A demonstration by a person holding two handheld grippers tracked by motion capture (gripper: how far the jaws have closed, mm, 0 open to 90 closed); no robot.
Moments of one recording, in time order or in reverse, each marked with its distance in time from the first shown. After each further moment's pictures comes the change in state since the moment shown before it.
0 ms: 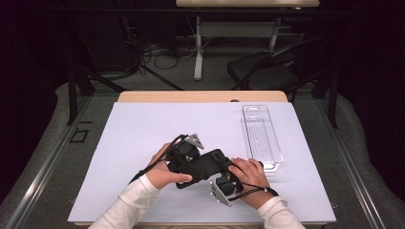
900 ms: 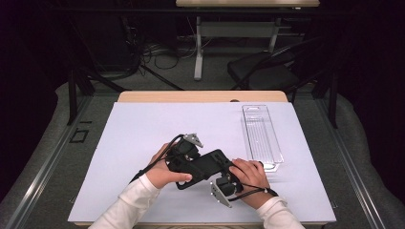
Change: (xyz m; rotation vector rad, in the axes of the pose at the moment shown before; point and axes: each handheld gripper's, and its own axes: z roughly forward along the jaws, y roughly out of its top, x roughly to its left) left arm 0.003 -0.001 0.000 -0.013 -0.044 -0.043; right arm 0.001 0.000 0.000 -0.006 -0.033 -0.007
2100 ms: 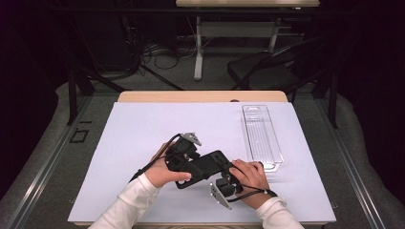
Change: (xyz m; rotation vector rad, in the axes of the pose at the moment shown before) left arm 0.004 -0.001 -0.003 -0.015 -0.035 -0.035; right arm 0.002 0.001 -0.001 0.004 -0.029 -0.009
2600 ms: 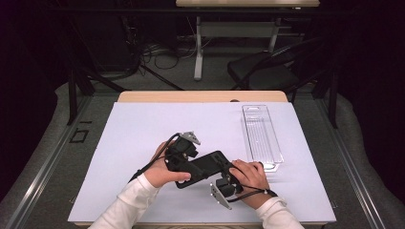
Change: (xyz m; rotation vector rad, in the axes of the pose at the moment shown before) left arm -0.001 0.000 -0.004 -0.023 0.036 -0.008; right arm 0.000 0.000 0.000 -0.003 0.004 -0.005
